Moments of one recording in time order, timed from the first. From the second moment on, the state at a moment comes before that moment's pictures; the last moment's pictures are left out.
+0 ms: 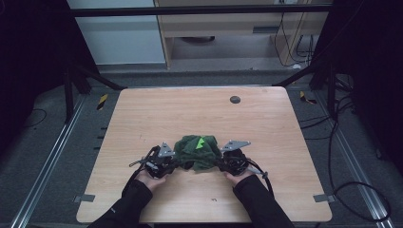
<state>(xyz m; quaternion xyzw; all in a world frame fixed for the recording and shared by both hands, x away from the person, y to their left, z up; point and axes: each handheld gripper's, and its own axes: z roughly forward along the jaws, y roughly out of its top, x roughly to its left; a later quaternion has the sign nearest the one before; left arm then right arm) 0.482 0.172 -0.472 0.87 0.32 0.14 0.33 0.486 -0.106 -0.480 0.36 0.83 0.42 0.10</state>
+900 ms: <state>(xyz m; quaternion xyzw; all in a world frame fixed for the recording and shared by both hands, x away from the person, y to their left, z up) 0.513 0.171 -0.415 0.84 0.34 0.17 0.38 0.486 -0.105 -0.479 0.36 0.83 0.41 0.10</state>
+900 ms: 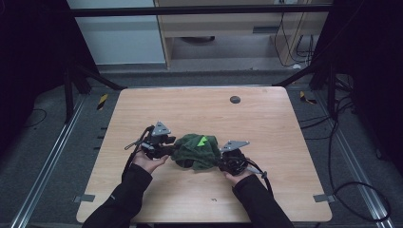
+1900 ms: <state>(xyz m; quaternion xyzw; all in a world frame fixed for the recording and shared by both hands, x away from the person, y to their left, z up) 0.505 0.144 -0.432 0.89 0.27 0.12 0.34 0.482 -0.107 -0.468 0.35 0.82 0.43 0.10</state>
